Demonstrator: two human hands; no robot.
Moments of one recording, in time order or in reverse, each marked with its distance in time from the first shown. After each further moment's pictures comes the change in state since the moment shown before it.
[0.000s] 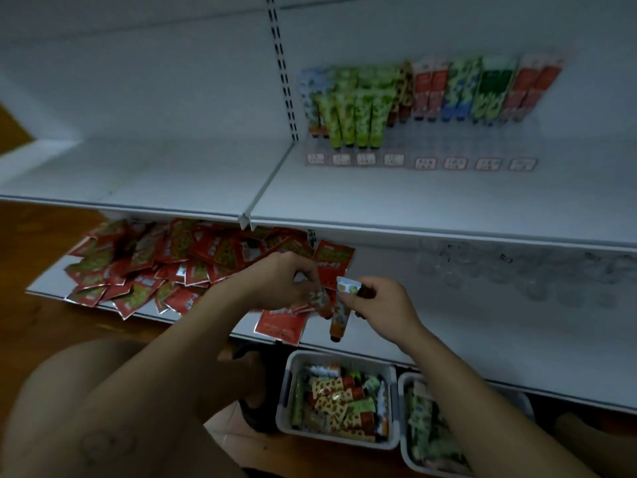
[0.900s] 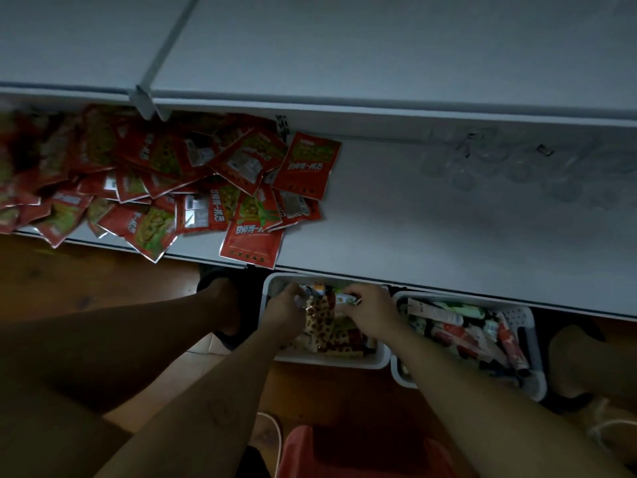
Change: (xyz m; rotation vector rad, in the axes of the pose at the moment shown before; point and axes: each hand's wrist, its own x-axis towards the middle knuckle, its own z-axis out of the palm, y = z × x) left_hand 0.027 -0.074 0.260 -0.450 -0.113 -0.614; right_hand -0.017 0.173 0.078 -0.207 -0.225 0.373
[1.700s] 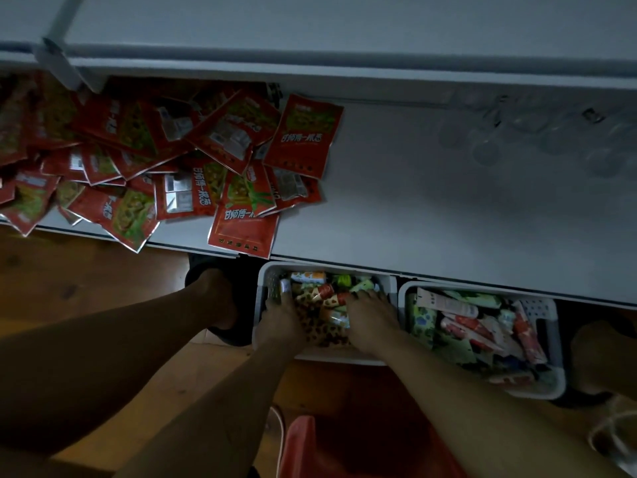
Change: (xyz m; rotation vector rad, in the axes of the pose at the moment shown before) left_hand 0.010 -0.029 0.035 0.485 -0.041 -0.148; right_hand 0.012 0.020 0.032 -0.678 -0.238 -0.013
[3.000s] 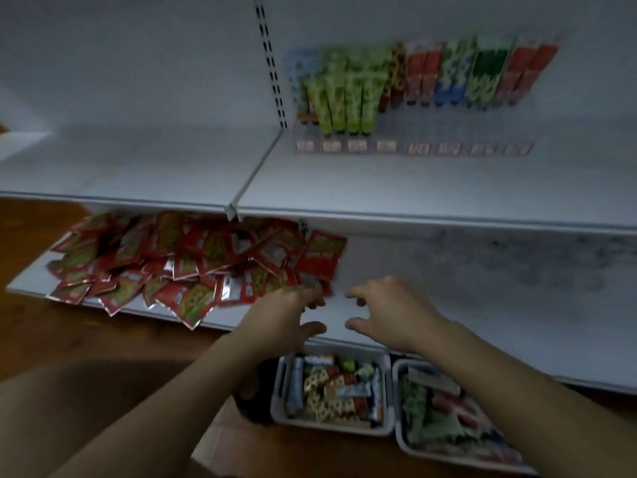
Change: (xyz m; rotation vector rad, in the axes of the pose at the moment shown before) left_hand -0.154 0.013 -0.203 0.083 0.469 0.720; right_hand -0.162 -0.055 -0.211 -0.129 0.428 -0.209
